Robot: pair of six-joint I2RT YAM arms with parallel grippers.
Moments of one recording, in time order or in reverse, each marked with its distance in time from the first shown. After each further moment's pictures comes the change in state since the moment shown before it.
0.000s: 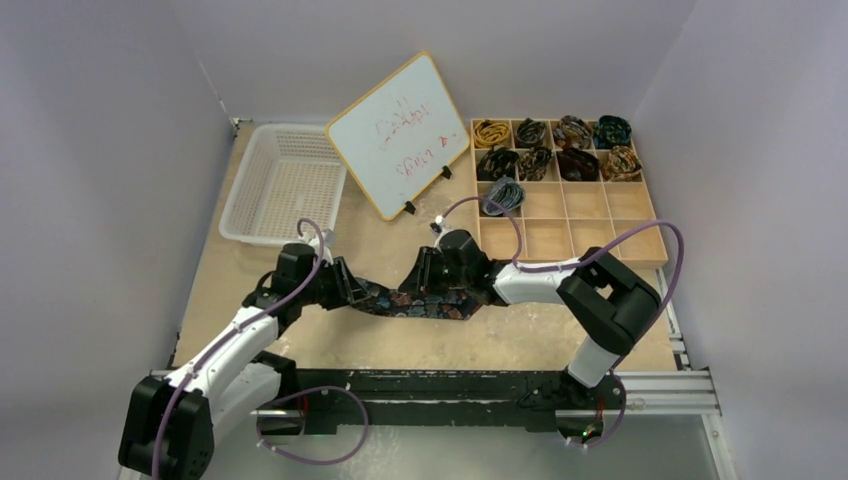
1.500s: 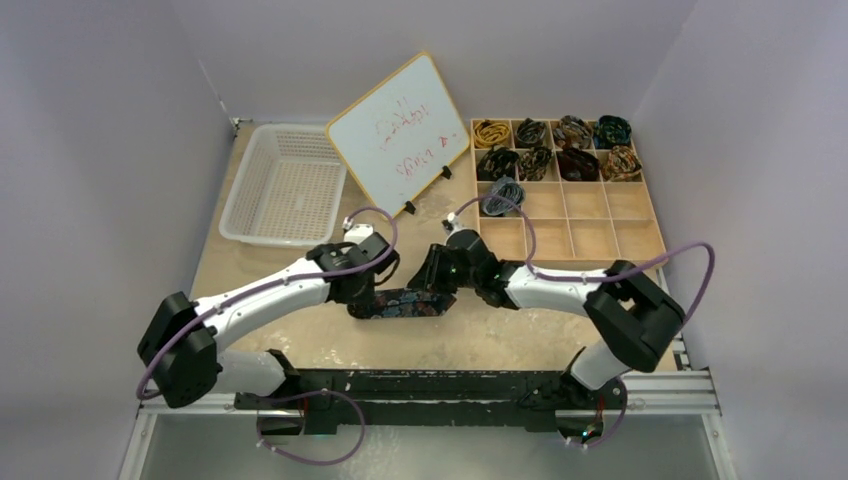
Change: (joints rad) left arm -0.527 0.370 0.512 -0.650 -0.825 -0.154; right arm 0.006 -0.111 -0.006 -0.138 0.108 0.021
